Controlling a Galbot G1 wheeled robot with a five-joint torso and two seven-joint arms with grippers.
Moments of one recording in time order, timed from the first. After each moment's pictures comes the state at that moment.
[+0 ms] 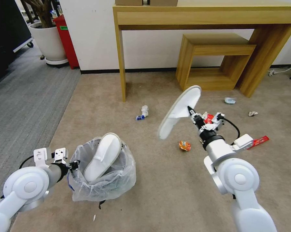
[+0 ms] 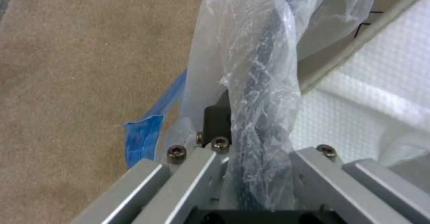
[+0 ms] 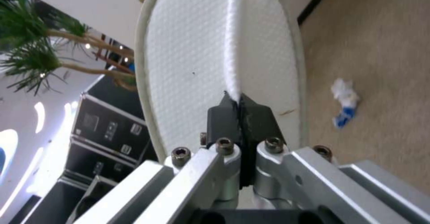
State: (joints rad) left arm 1.36 -0.62 -0.52 -2.14 -1.56 0.62 -0.77; right arm -1.15 1.36 0.43 2.19 1.33 -0.29 0.40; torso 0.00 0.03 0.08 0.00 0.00
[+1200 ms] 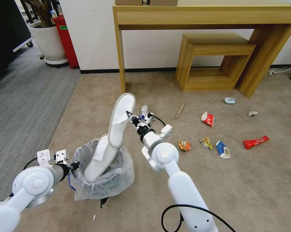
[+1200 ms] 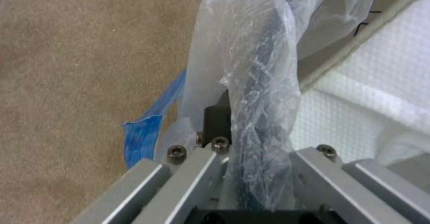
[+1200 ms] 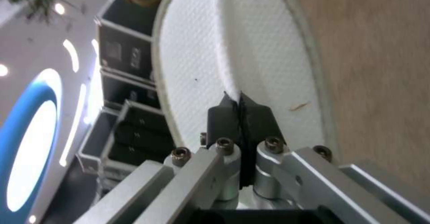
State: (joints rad) left arm 1.32 -0.67 -0.48 -2.05 -1.52 0.62 -0.77; right arm -0.86 1.58 0.02 1.70 1.29 -0.23 0.31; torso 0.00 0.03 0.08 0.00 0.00
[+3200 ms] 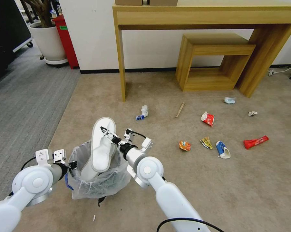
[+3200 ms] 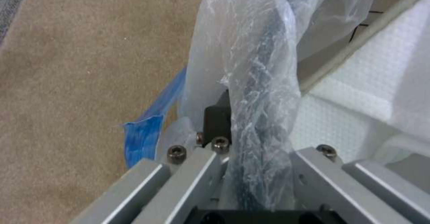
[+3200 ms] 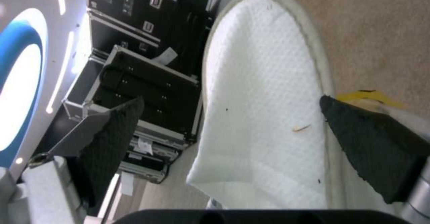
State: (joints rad) left arm 1.30 -0.67 -0.47 -2.03 -1.50 0.61 -0.76; right arm -0.87 1.55 -0.12 1.66 1.22 -0.24 0.26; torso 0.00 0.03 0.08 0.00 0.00
